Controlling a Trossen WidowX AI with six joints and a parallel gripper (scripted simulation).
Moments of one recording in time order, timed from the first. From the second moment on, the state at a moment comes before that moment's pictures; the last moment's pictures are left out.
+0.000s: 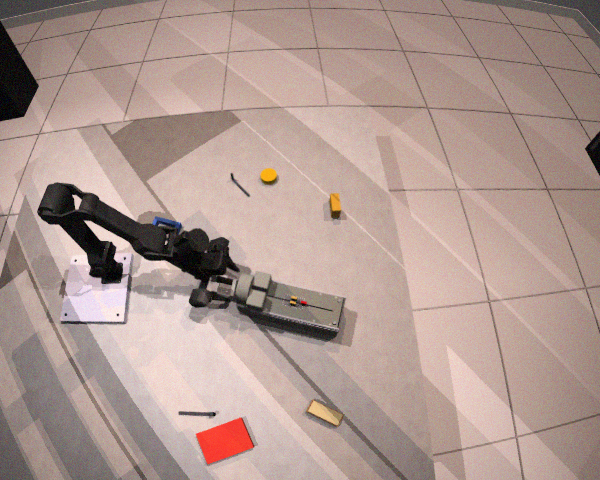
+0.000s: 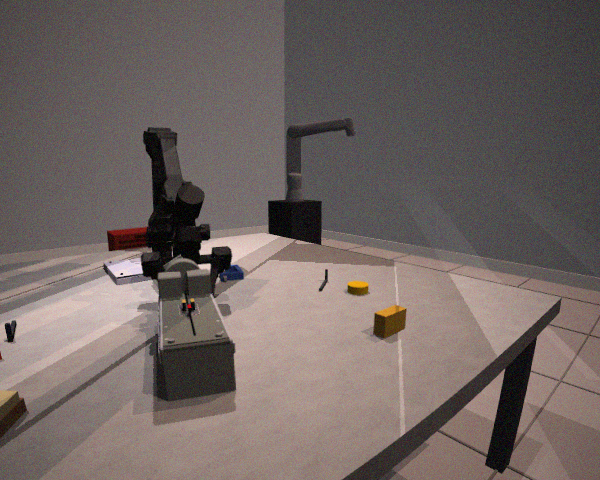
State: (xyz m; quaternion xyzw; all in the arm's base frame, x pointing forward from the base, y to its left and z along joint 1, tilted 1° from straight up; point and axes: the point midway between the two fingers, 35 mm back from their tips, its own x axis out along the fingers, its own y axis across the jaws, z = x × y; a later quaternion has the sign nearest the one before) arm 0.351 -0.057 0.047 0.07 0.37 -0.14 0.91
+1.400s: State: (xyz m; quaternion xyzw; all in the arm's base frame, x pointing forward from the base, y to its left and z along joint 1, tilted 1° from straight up) arm 0.378 -0.071 0.216 0.09 0.37 -0.14 0.92
